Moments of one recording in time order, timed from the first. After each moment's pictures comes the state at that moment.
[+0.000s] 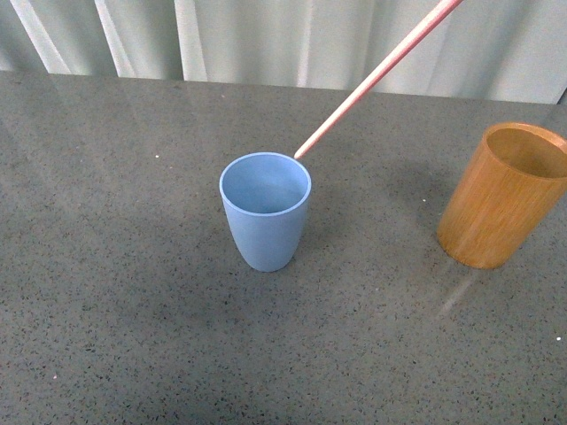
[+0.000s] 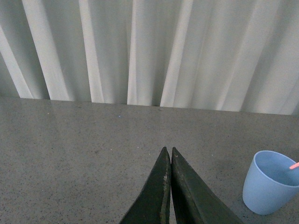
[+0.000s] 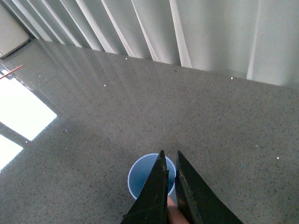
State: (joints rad) left arm 0.00 0.00 0.02 0.00 0.00 0.00; right arm 0.33 1.32 0.66 0.33 -0.39 0.19
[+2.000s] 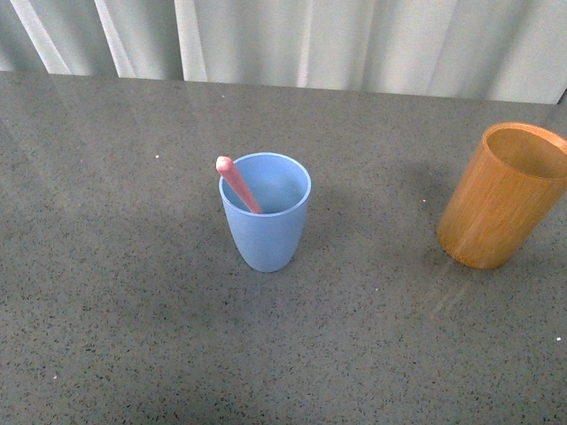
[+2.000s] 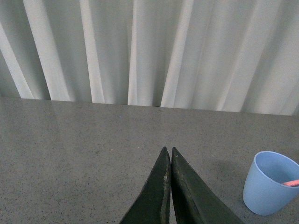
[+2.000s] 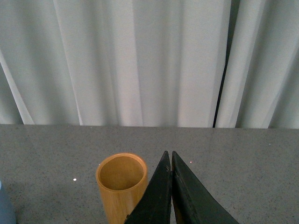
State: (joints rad) left arm 0.00 0.00 0.02 0.00 0.00 0.00; right arm 0.00 0.38 0.02 0.39 0.00 0.00
